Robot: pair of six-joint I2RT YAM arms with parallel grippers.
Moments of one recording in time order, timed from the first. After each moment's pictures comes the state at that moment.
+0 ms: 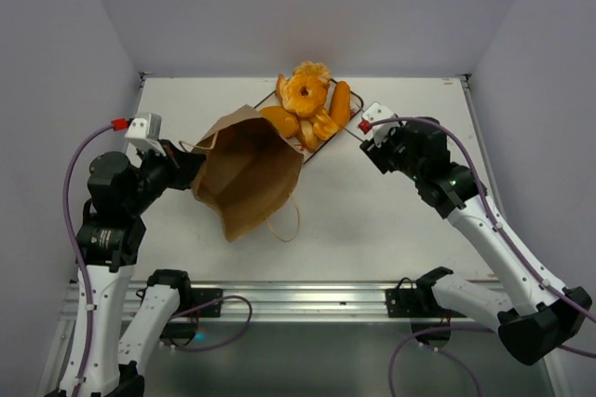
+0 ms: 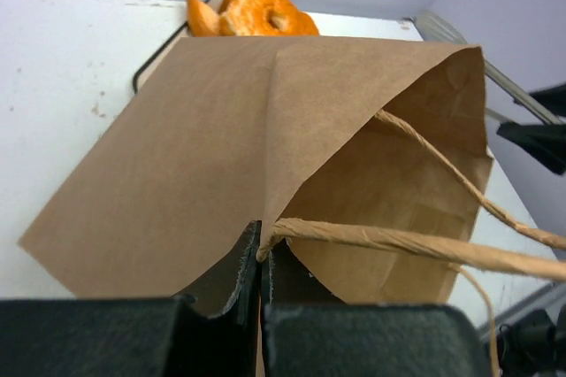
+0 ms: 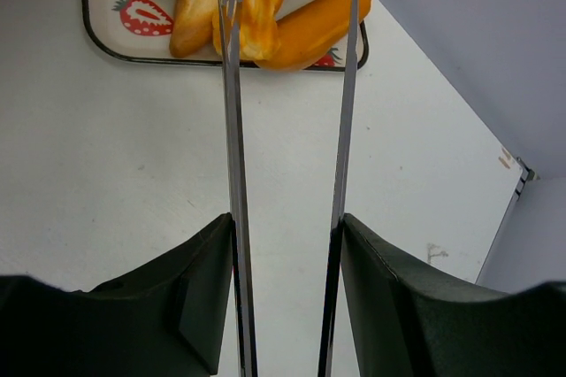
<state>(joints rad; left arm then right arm) -0.06 0.64 0.98 -0.57 0.43 -0.30 0.48 1.03 1.06 -0.49 0.04 -0.47</state>
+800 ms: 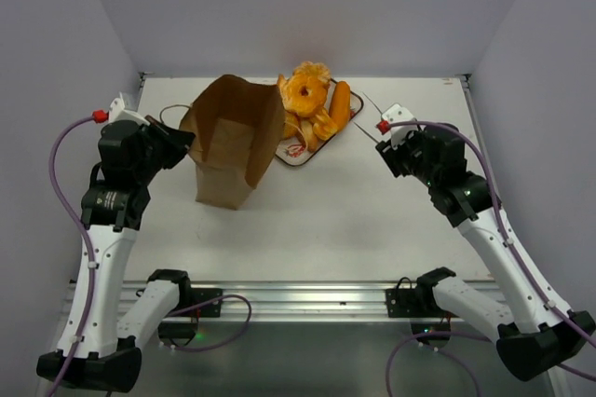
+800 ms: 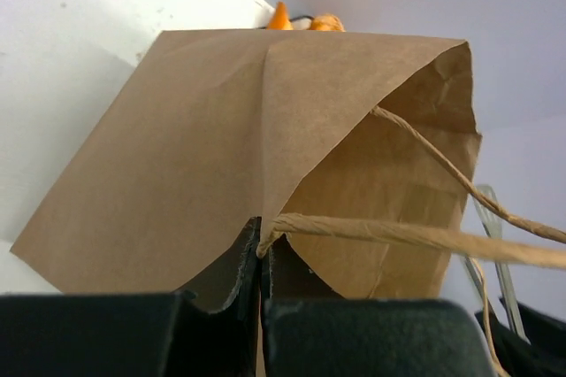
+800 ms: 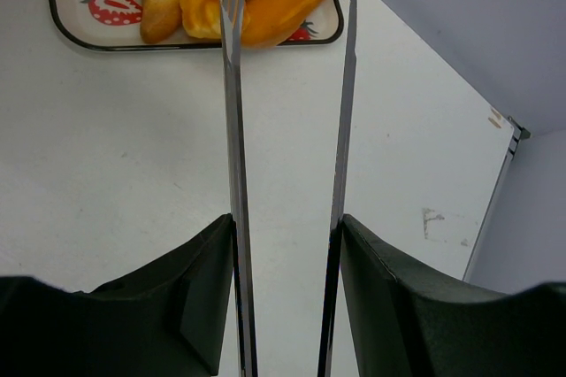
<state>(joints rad) -0.06 0.84 1.11 -0.63 0.10 -0.79 0.38 0.94 1.02 -0.52 0.02 -0.43</state>
